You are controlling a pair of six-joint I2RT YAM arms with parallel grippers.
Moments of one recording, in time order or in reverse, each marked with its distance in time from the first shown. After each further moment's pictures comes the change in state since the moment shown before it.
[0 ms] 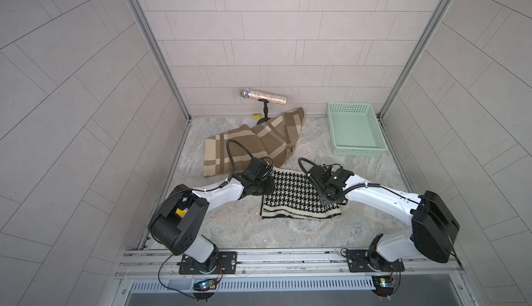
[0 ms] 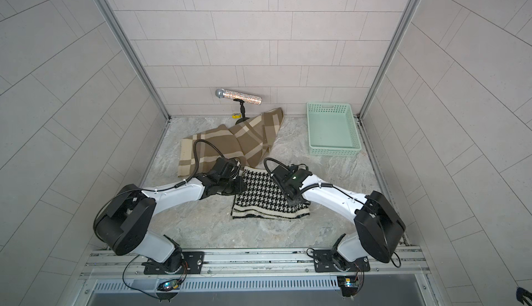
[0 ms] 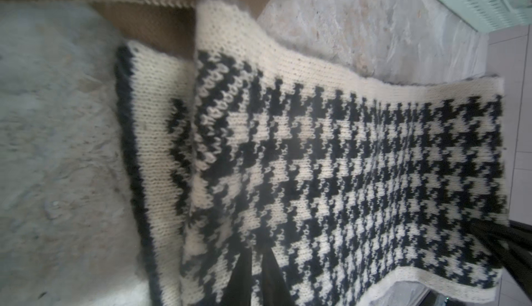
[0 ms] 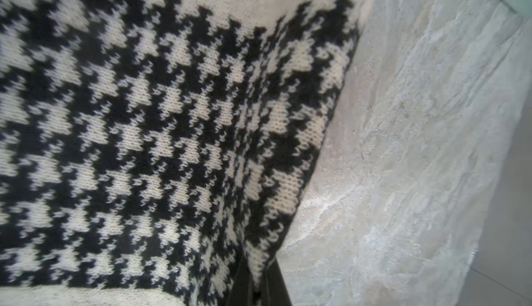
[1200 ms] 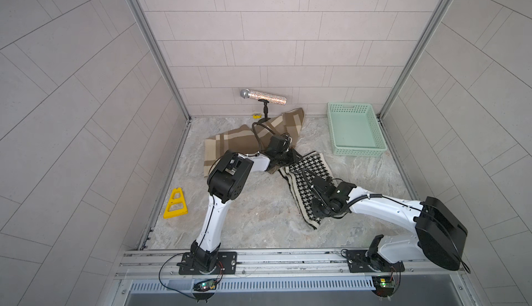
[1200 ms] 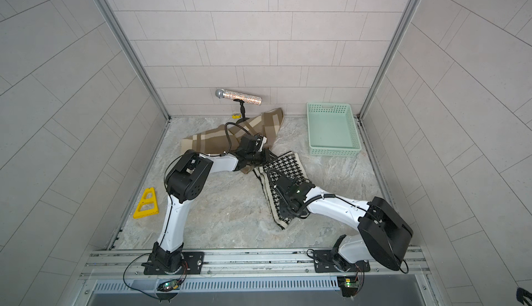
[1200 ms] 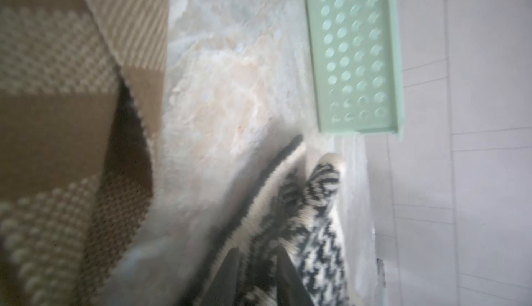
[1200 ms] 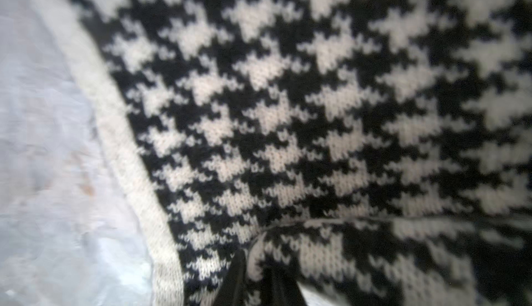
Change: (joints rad) left arm 0.040 0.691 0.656 0.370 0.267 -0.108; right arm 0.024 -0.097 -0.203 0.316 -0.407 0.198
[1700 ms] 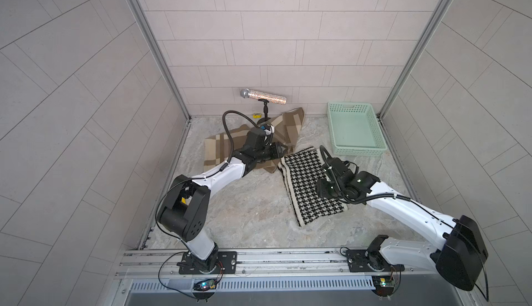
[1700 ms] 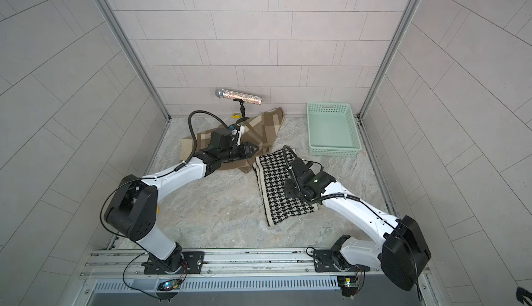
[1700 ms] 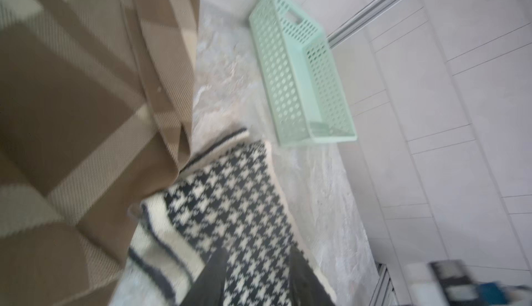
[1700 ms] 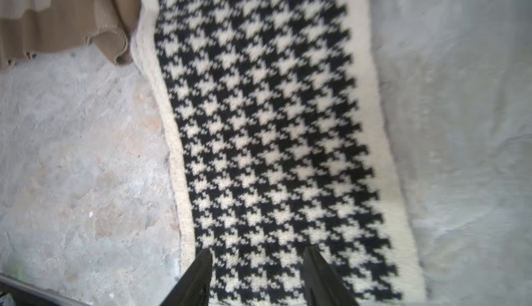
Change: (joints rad) left arm 0.029 -0.565 -0.360 -0.196 -0.150 0.129; right arm -0.212 -0.205 0.094 -0.078 0.040 -0.128
